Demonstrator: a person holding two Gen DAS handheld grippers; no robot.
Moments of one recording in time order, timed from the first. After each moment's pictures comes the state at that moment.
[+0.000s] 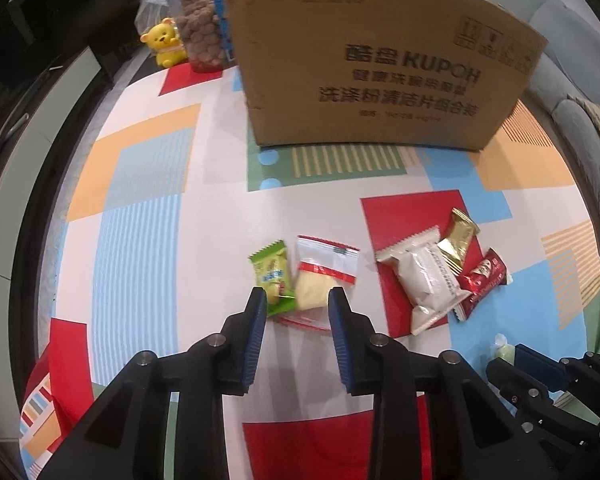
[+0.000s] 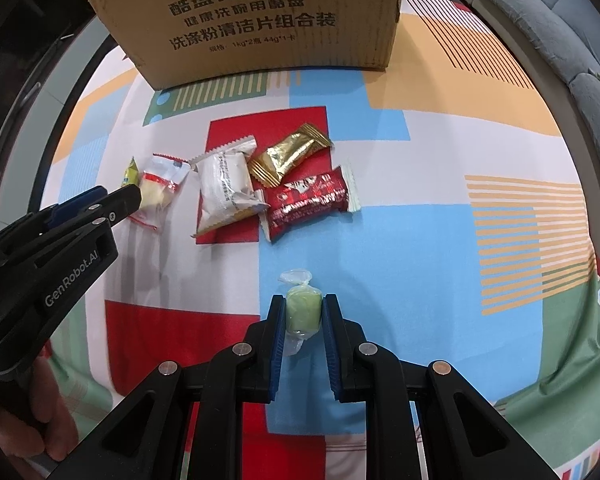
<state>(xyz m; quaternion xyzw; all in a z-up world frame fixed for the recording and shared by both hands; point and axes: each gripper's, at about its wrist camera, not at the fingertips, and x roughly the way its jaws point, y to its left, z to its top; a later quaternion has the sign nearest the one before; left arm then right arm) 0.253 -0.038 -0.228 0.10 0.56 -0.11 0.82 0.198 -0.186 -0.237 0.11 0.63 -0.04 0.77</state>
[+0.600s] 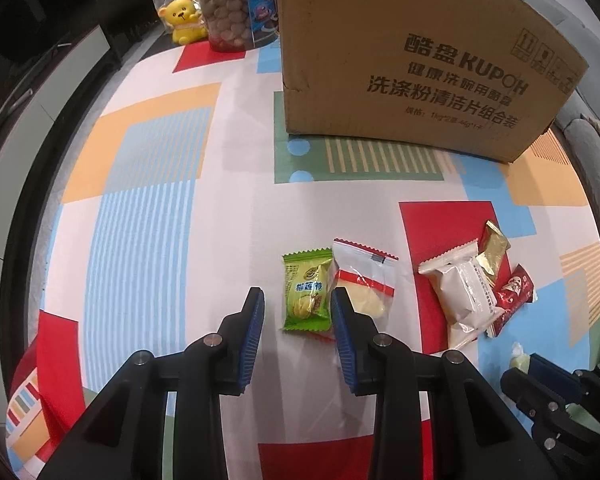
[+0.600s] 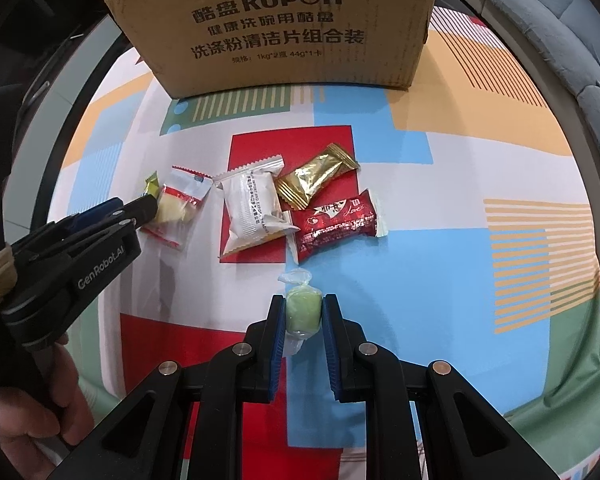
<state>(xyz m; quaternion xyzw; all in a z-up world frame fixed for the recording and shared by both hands) 0.273 -0.022 -0.247 0.07 0.57 -0.10 0.81 0.212 -0.172 -0.236 0.11 0.62 -0.03 0.77</state>
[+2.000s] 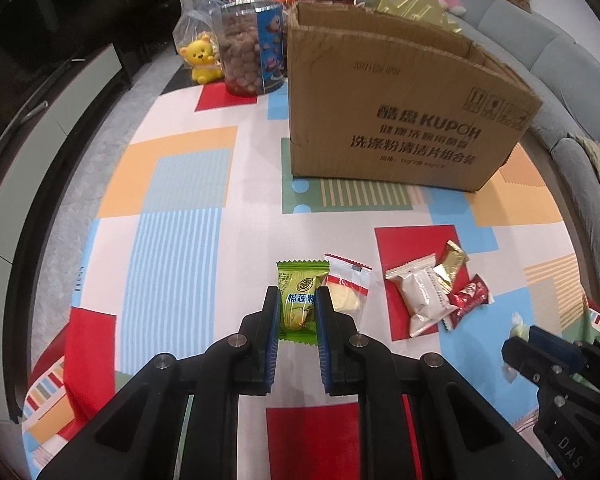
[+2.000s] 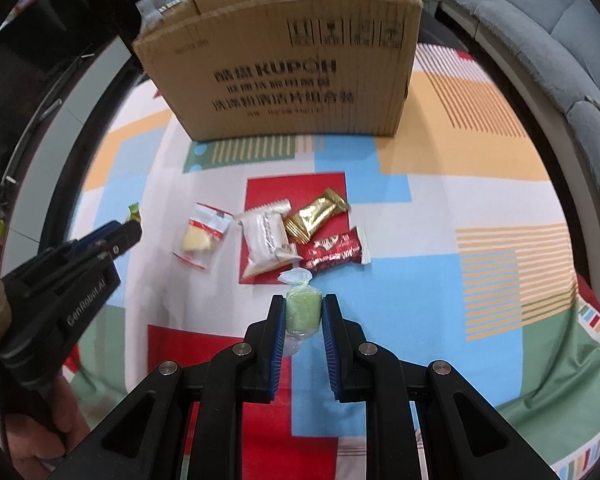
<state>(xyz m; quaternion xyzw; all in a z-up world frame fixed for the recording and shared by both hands) 0.243 -0.012 -0.188 0.06 0.53 -0.09 0.84 0.197 -0.177 -0.183 0.11 0.57 -0.03 0.81</state>
